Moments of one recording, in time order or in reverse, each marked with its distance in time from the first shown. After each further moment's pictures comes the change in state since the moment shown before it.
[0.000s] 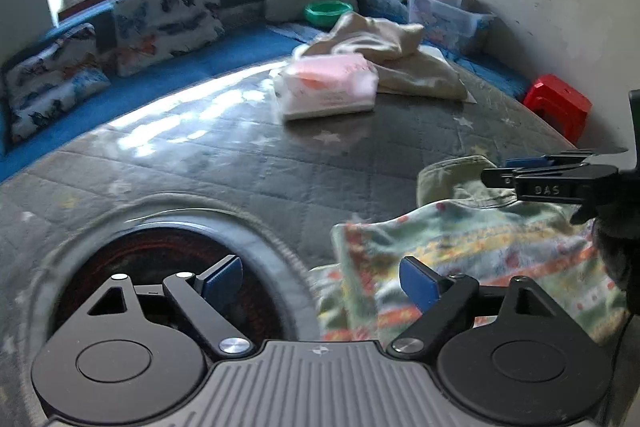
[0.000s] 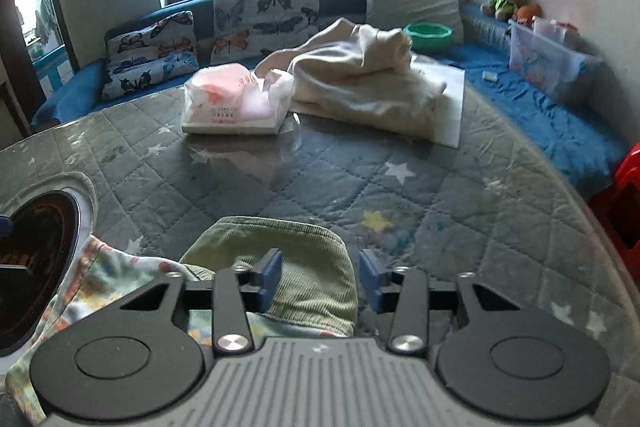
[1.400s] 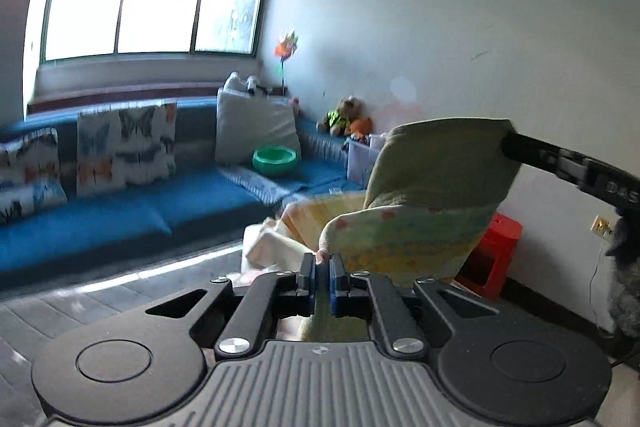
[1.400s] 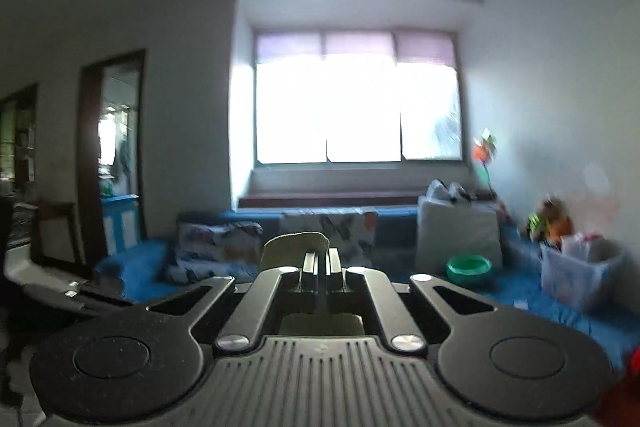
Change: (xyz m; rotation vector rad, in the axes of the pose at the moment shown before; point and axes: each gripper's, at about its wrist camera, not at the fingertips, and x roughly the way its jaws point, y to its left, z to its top) left arm -0.139 0.013 0.070 0.011 -0.449 -0.188; right arm -0.224 0.047 0.067 -0.159 -0.701 0.158
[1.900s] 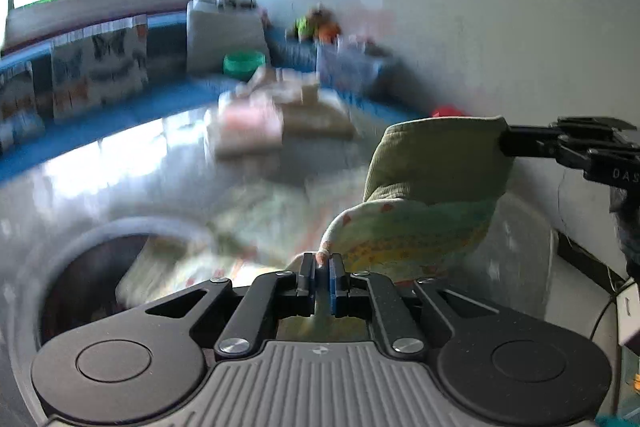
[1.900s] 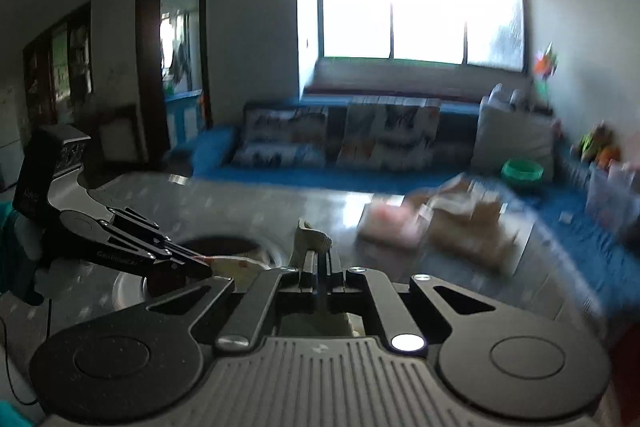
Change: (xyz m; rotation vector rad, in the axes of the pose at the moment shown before) left arm -0.039 -0.010 -0.140 -0.001 0.316 -0.089; right arm -0.064 0.057 -0.093 -0.012 0.412 0.206
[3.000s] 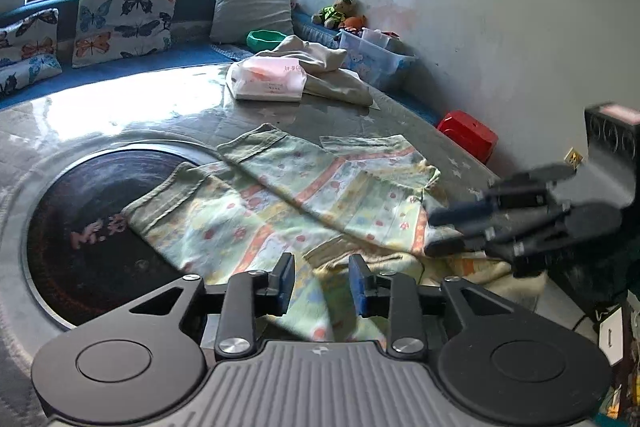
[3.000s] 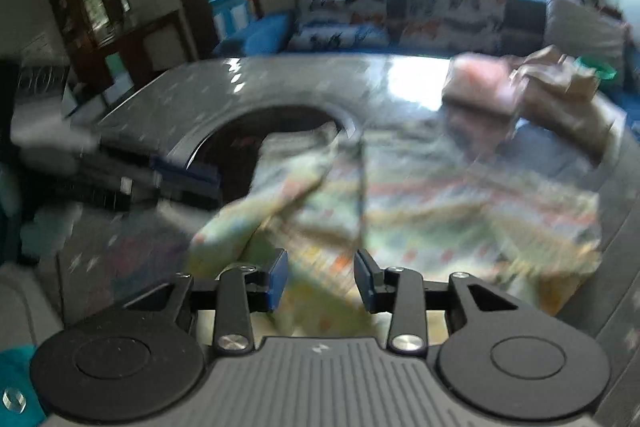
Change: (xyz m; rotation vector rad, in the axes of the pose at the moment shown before) left arm -0.007 0.012 -0.041 -0.152 -0.020 -0.015; right arm 0.068 0.007 -0.027 0.010 0.275 0.130
